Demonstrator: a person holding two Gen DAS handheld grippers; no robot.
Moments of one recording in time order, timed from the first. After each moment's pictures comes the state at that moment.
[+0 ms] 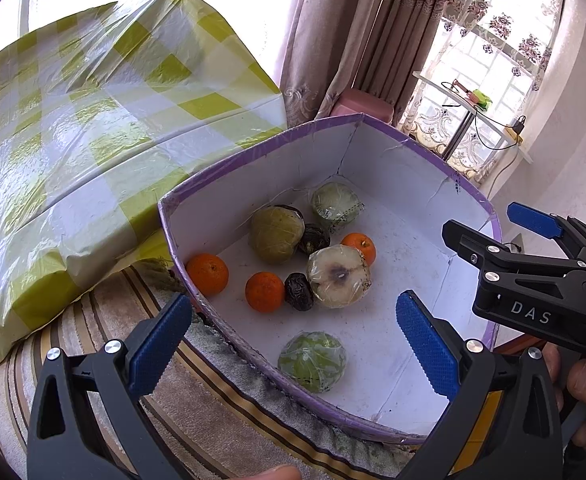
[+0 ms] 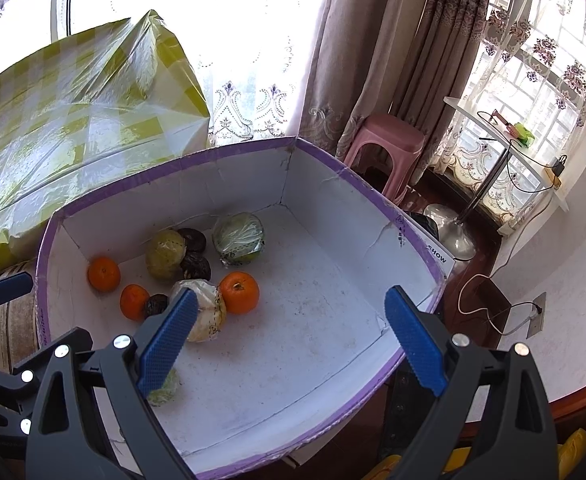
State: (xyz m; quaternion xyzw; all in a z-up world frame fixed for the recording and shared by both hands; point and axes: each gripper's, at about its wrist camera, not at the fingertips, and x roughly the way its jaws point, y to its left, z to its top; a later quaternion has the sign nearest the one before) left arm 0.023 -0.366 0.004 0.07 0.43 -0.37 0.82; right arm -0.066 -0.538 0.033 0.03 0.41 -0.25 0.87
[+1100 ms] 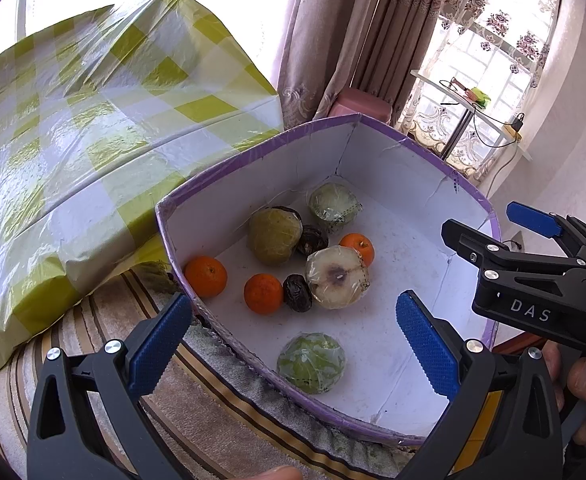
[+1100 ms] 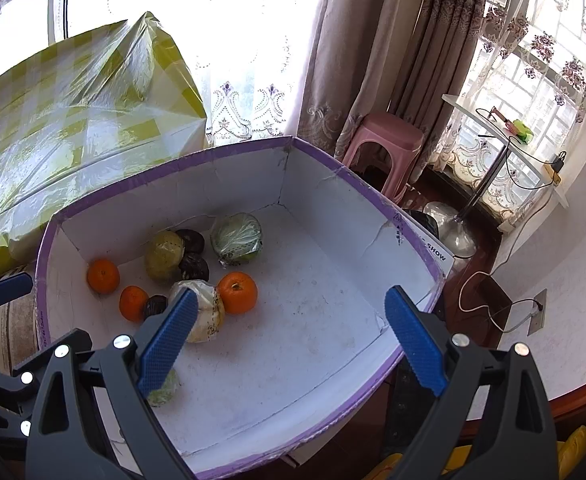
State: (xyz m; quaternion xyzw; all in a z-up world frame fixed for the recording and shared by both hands) left arm 0.024 -0.366 0.005 0.08 0.43 -0.38 0.82; right arm -0.069 -0.539 0.034 0.03 0.41 -0.26 0.87
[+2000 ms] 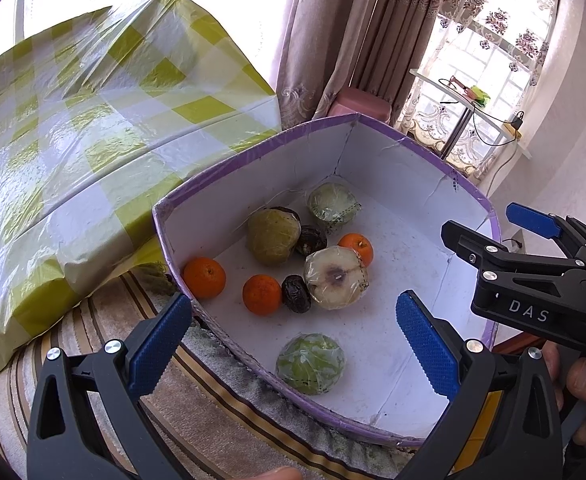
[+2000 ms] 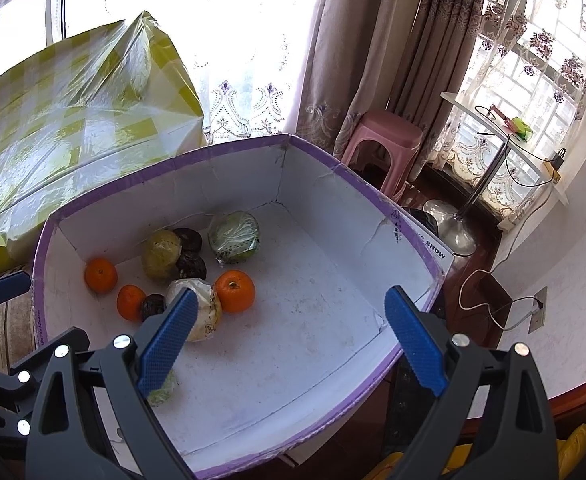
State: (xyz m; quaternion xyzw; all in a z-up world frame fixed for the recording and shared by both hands) left arm 0.024 -0.367 0.006 0.08 0.43 -0.38 0.82; right arm -0.068 -0.542 0.030 0.04 0.41 -0.26 0.87
